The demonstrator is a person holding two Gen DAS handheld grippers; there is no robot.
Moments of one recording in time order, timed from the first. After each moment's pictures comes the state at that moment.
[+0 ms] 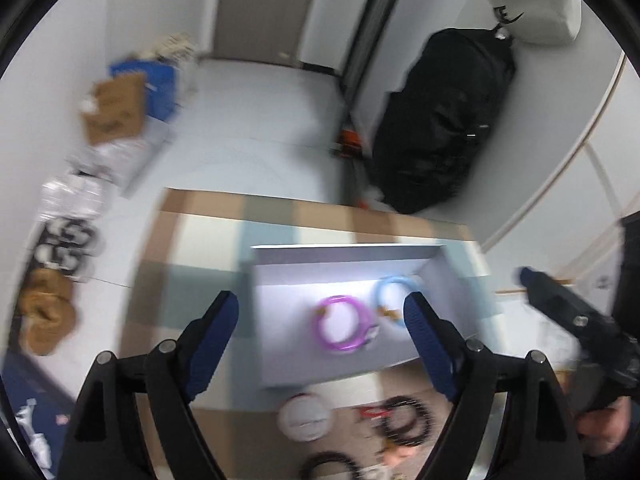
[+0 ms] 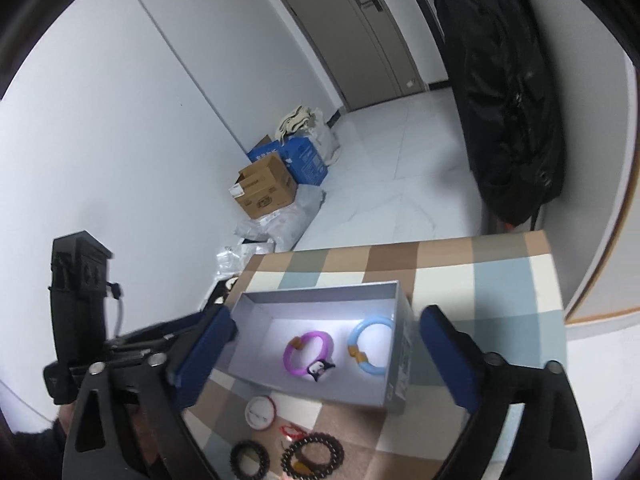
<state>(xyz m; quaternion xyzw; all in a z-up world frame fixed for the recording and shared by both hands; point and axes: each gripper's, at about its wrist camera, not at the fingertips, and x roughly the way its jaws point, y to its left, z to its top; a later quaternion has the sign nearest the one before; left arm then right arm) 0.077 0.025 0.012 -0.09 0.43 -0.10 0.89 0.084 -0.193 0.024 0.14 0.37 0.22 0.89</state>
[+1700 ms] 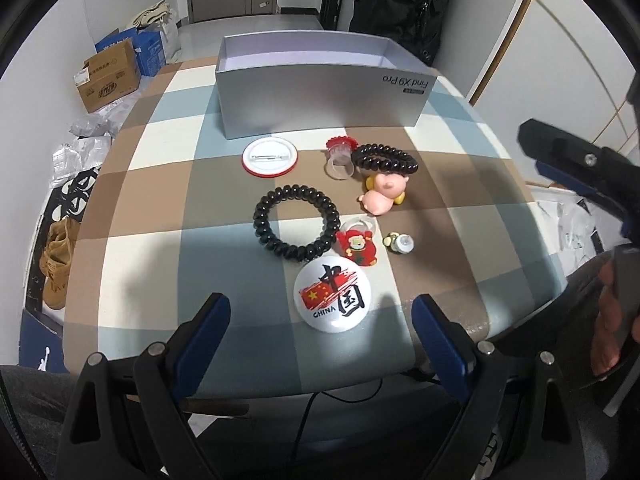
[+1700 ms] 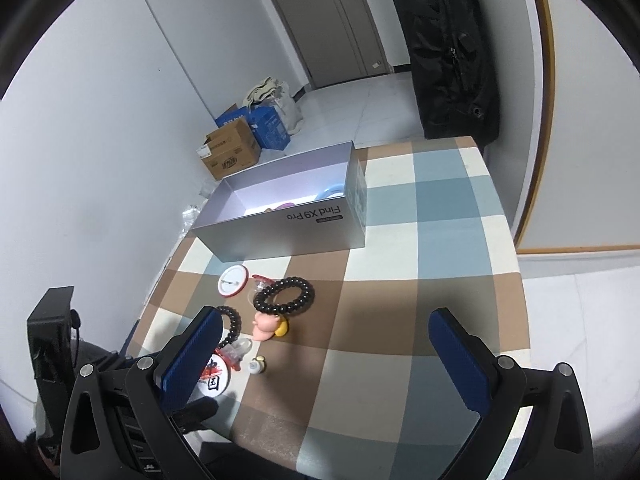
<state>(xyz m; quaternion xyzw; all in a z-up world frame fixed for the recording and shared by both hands) -0.043 -0.010 -0.051 0.00 0.52 -0.12 0.84 -0.037 -0.205 -0.013 0.10 0.41 0.16 0.89</state>
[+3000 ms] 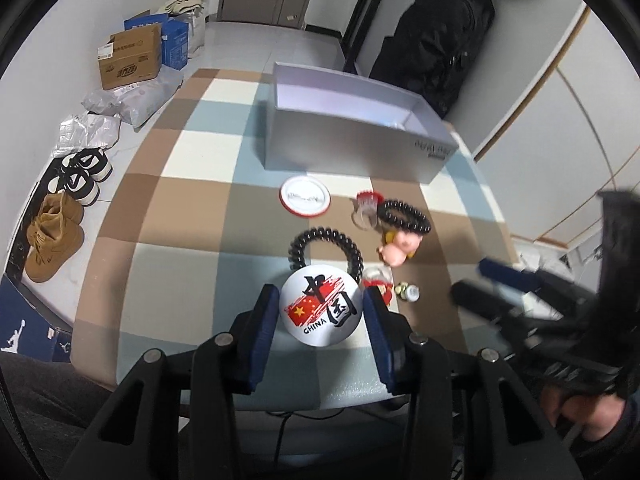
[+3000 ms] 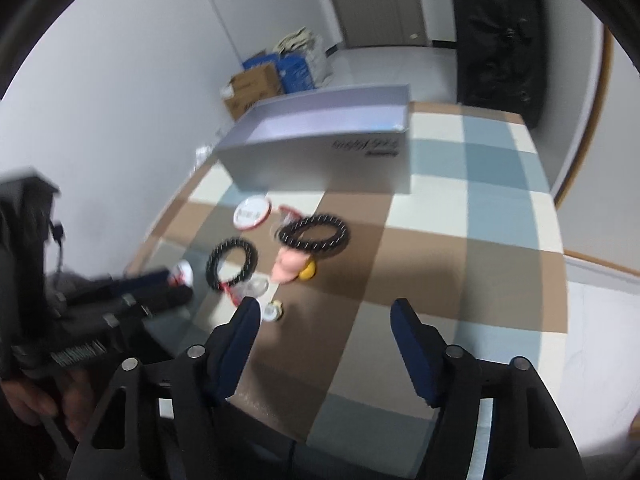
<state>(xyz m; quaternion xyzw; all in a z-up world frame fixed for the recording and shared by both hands) -0.033 0.023 -0.031 -0.10 0.49 -0.12 0.86 -0.043 -0.158 -0.043 0.01 0.48 0.21 0.85</state>
